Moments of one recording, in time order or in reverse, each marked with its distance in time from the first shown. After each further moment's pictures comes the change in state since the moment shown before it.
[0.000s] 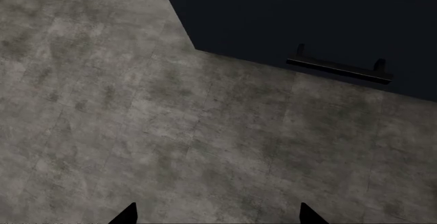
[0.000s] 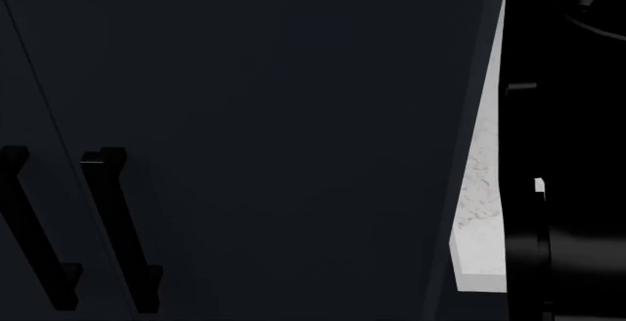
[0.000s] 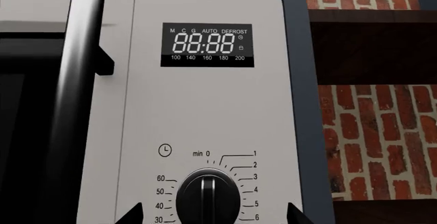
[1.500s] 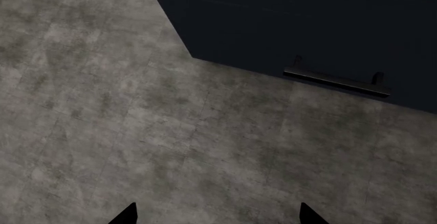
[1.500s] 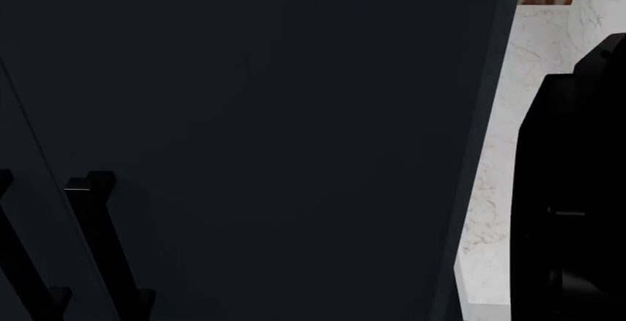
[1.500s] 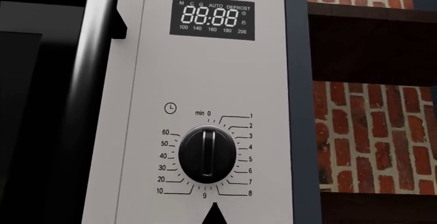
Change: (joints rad) left arm 0.002 0.000 -0.001 -0.002 0.000 0.000 0.000; right arm -0.088 0.029 0.117 -0.400 0.272 0.338 0.307
